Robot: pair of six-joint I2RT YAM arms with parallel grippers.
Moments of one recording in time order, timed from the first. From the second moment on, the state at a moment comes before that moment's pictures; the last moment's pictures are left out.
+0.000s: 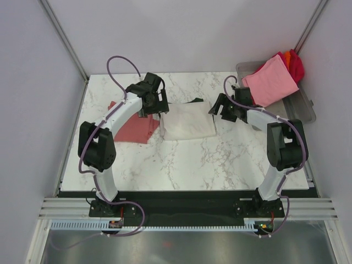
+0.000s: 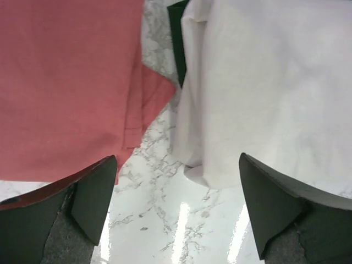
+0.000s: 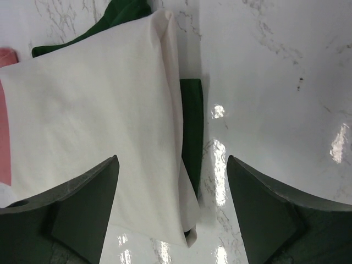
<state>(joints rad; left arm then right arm) -0.43 1.86 1.64 -0.84 -0.19 -0.55 0.15 1.81 1.13 -0.09 -0.28 0.52</state>
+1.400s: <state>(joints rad) -0.34 2.19 1.70 -0.55 0.09 -0.56 0.24 2.23 1.64 -0.27 -0.19 0.49</state>
